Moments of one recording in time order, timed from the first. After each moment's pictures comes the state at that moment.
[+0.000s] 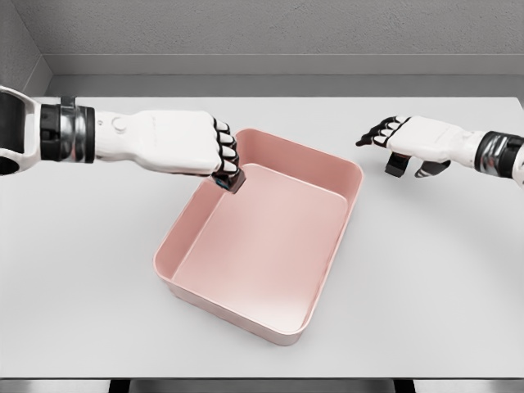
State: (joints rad) left arm -1.02 0.81 -0.96 -1.76 -0.37 -0.61 -0.49; right arm -0.65 -0.70 0.51 -1.28 0.66 -0.61 0.51
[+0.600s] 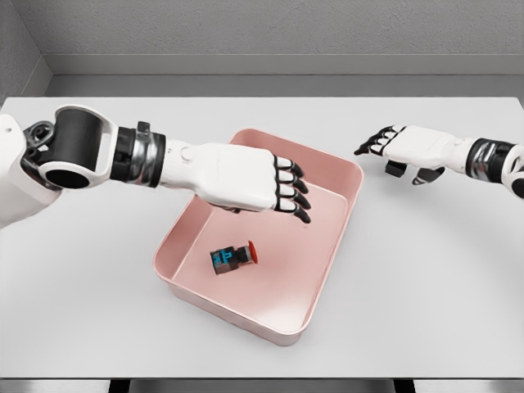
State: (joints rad) left arm -1.05 0.66 -1.03 -1.76 -0.36 -0.61 -0.55; right arm -0.66 -0.67 0.54 -1.23 0.70 -0.61 0.50
